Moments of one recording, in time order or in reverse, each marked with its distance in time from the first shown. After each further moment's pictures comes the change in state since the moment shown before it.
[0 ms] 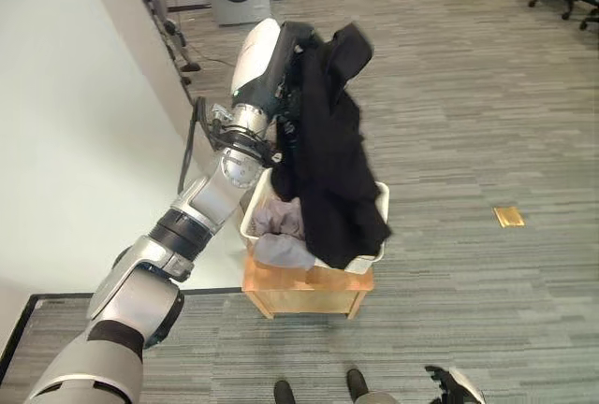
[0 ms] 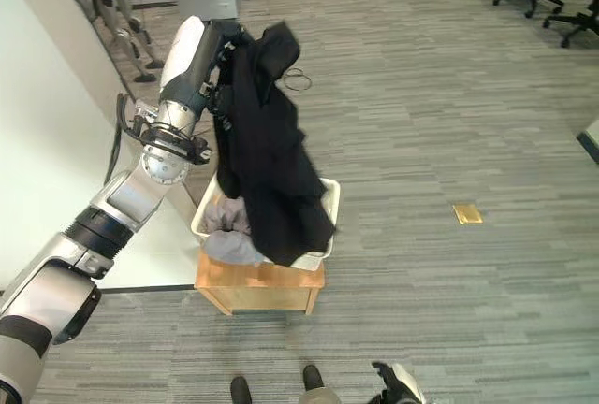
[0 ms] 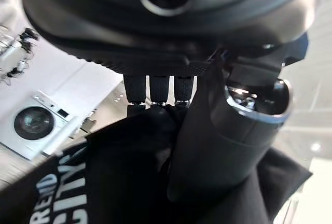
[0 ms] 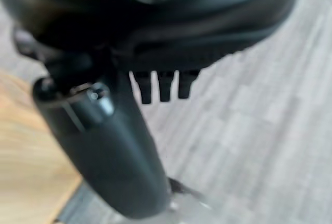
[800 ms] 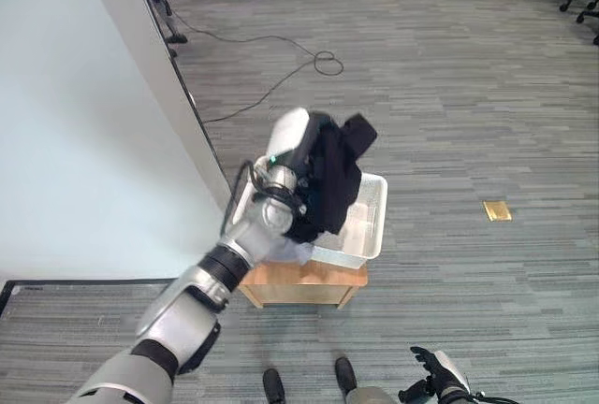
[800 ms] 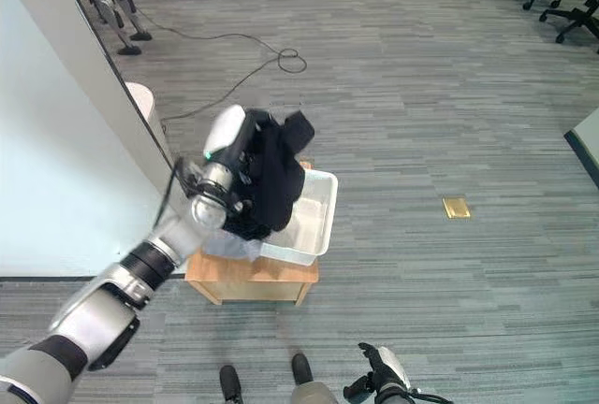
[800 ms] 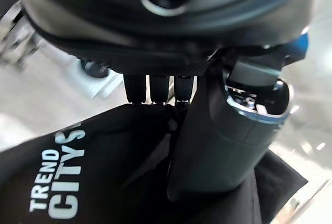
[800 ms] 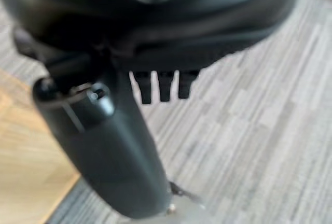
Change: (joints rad) left arm 0.177 -0.268 -0.079 0.238 0.050 0.024 0.011; right arm -0.073 0.057 0.057 0.119 0.030 -0.019 -0.061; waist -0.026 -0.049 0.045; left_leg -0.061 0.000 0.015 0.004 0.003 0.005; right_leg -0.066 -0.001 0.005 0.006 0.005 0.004
